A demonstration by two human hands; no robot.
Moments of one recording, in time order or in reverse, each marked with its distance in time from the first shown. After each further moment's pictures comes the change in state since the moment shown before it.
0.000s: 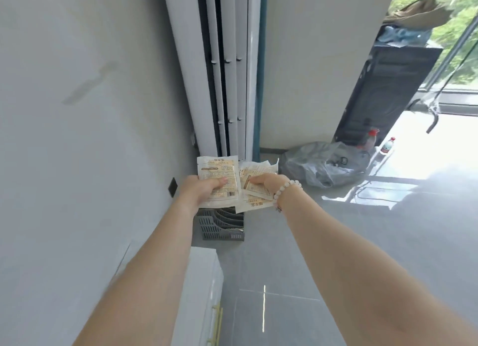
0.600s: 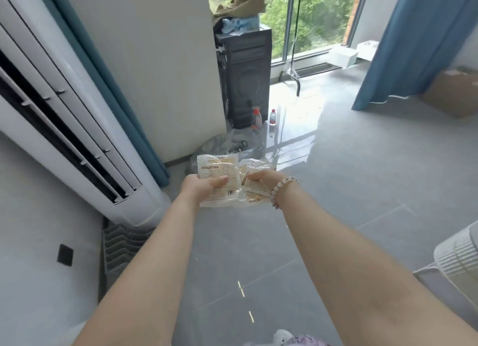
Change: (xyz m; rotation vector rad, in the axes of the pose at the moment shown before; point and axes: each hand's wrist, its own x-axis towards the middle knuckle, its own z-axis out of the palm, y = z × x) left_hand -0.059 0.051 0.299 0.210 -0.436 0.112; right_hand -0.032 0.101 -0.293 0.433 0.281 0.028
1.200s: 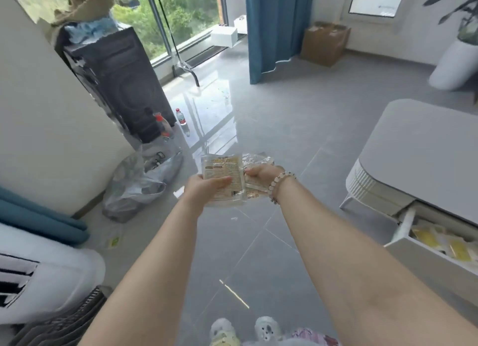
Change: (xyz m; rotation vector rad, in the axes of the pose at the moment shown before) left_hand 0.017 0.030 0.247 0.277 -0.351 0.025; right_hand -0.010 0.043 -0.229 0.394 0.354 0.002
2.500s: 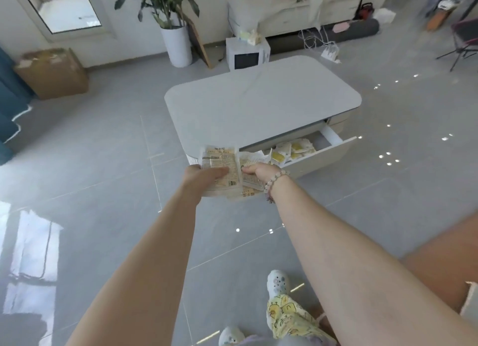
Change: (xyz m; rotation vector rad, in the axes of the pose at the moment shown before) left_hand -0.011 0.068 0.288 0.477 -0.955 0.204; right_hand -0.109 0.042 -0.208 0.368 0.818 0.134
